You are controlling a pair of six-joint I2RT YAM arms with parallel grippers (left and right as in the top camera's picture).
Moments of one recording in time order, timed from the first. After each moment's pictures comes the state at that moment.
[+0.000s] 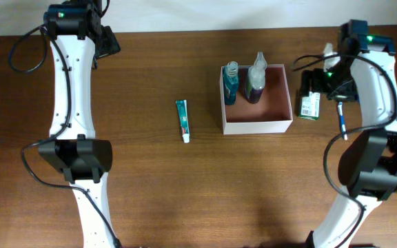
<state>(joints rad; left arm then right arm) -0.03 2.37 2.72 -1.51 -0.35 -0.42 -0.20 2.10 1.93 -1.28 -0.08 -0.01</state>
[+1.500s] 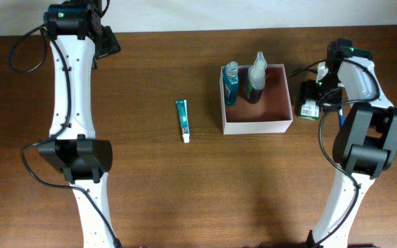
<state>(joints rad) -0.03 2.37 2.72 -1.51 -0.35 -0.42 -0.21 2.35 1.94 -1.14 -0.07 0.03</state>
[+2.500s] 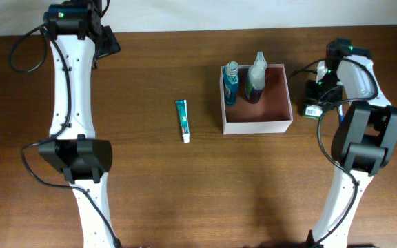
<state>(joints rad) -0.03 2.37 2.72 -1.51 -0.35 -0.42 -0.21 2.39 2.02 -1.24 -0.05 0.03</state>
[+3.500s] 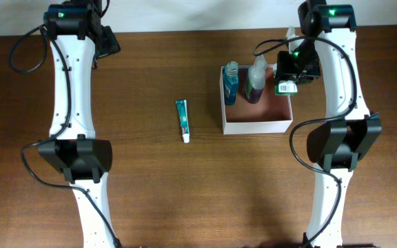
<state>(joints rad) -0.03 2.37 2.72 -1.51 -0.35 -0.42 0.00 2.40 2.57 -1.69 -0.18 0.03</state>
